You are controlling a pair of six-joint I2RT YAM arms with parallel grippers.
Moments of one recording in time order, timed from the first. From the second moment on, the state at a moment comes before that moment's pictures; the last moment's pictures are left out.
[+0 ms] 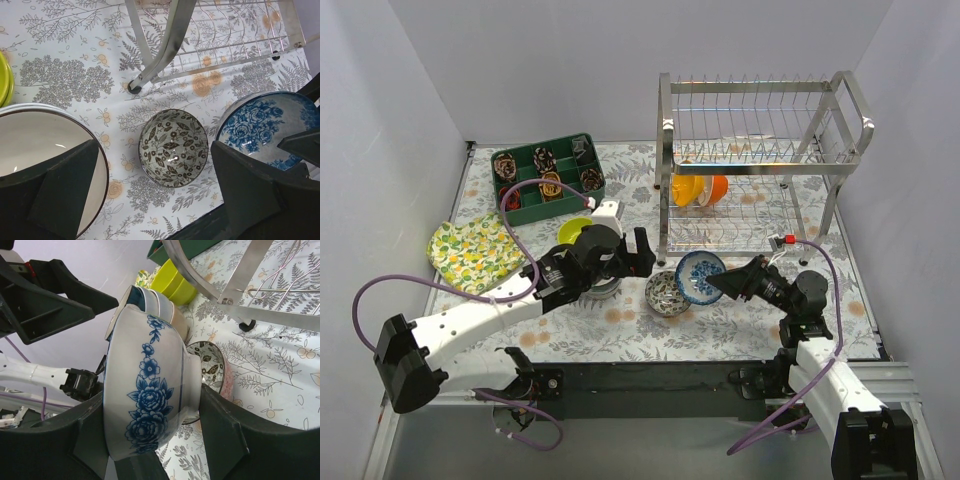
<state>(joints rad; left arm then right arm) -0.94 1.15 0.91 -0.30 -0.31 -0.65 0.09 0.69 0.06 0.63 -0.88 0.91</state>
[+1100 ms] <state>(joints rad) -1.03 1.43 1.07 -0.25 -0.09 -0.70 0.11 0.82 0.04 0.93 -0.94 1.12</state>
